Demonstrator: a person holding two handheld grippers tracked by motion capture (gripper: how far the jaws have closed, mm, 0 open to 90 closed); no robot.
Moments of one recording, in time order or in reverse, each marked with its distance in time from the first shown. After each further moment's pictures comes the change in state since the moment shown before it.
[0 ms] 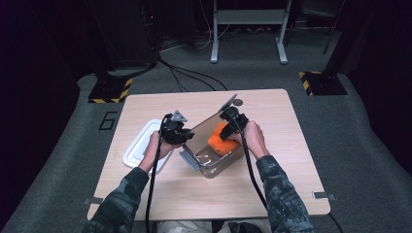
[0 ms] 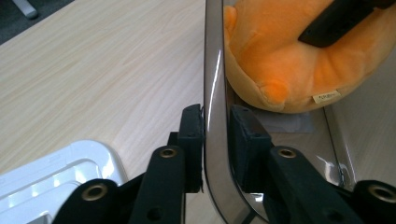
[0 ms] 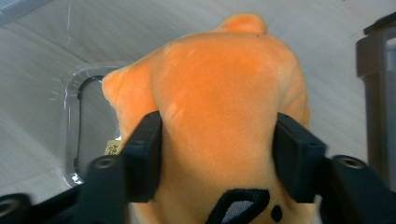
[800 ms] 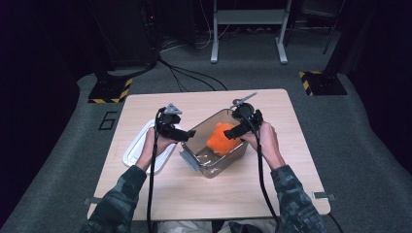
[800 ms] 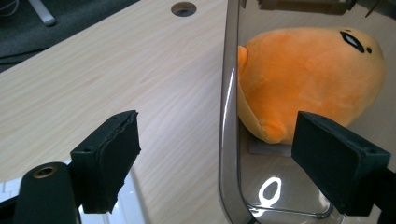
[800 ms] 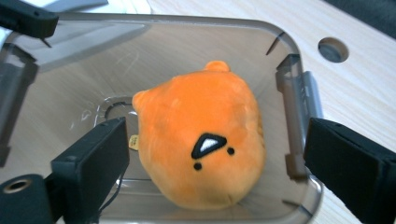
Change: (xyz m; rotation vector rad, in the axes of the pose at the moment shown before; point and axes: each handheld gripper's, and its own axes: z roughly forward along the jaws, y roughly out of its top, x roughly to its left) left arm 0.008 0.012 -0.025 -0.079 0.031 -0.069; right arm 0.006 -0.041 -0.073 -0.299 -0.047 -0.047
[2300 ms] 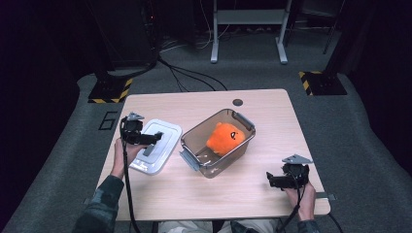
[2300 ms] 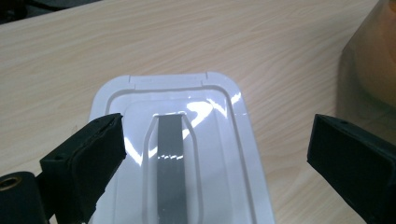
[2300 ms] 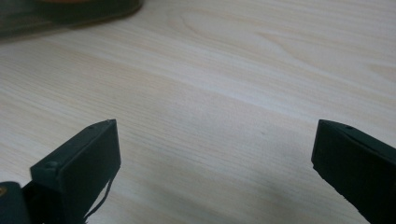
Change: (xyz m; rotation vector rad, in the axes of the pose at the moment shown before) left arm 0.078 -0.085 -0.031 0.023 0.206 -0.226; right arm -0.034 -0.233 0.017 -0.129 -0.197 0.262
